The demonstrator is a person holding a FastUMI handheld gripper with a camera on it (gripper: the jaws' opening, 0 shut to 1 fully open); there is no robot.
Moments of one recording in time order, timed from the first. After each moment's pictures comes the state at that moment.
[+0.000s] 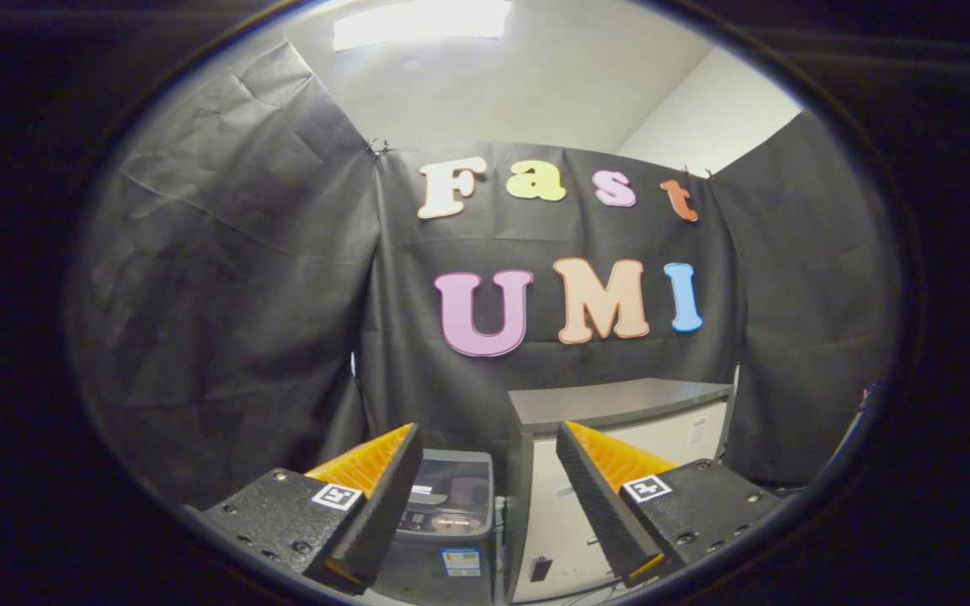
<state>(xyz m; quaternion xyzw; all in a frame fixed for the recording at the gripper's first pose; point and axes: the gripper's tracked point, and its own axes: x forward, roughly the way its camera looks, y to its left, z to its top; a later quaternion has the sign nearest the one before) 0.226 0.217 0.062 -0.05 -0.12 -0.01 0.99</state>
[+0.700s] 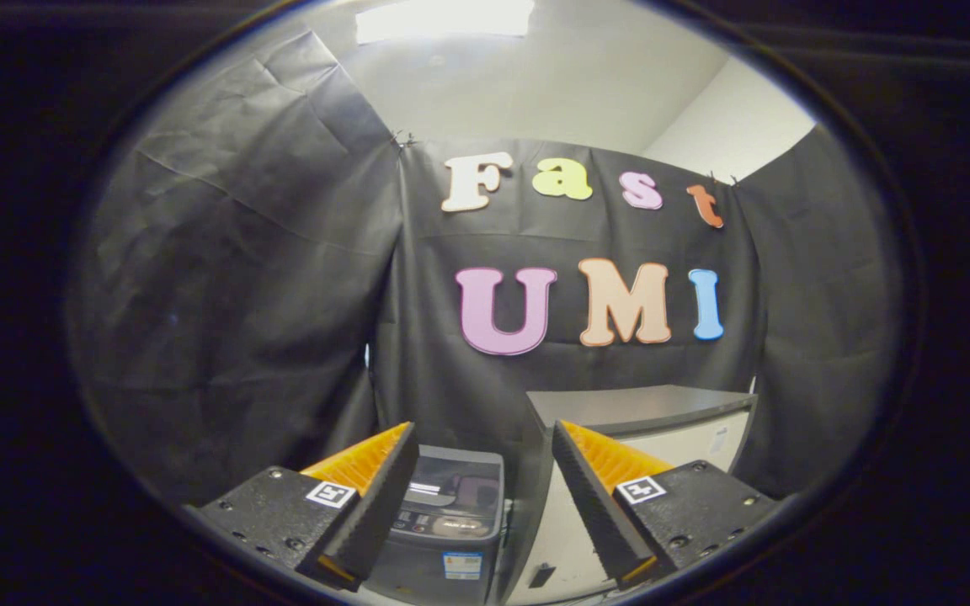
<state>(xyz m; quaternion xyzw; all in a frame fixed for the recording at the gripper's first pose) 0.231 0.216 0.073 -0.10 -0.14 0.00 0.99</state>
